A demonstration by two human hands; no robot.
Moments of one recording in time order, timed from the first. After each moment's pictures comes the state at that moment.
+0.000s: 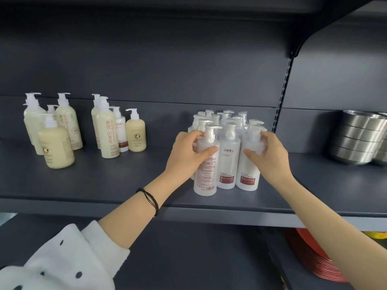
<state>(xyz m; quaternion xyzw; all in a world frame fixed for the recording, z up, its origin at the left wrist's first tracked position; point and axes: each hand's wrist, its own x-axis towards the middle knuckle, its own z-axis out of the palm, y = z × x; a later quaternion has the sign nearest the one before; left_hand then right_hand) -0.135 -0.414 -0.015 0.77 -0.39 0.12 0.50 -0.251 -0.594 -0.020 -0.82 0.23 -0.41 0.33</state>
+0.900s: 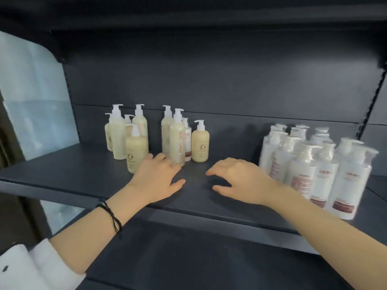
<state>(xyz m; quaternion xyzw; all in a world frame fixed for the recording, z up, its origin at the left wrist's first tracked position) -0.014 -0.173 -0.027 0.85 -0.40 0.33 -0.09 -0.131 -0.392 -0.001 -0.97 -0.16 -0.17 -0.05</state>
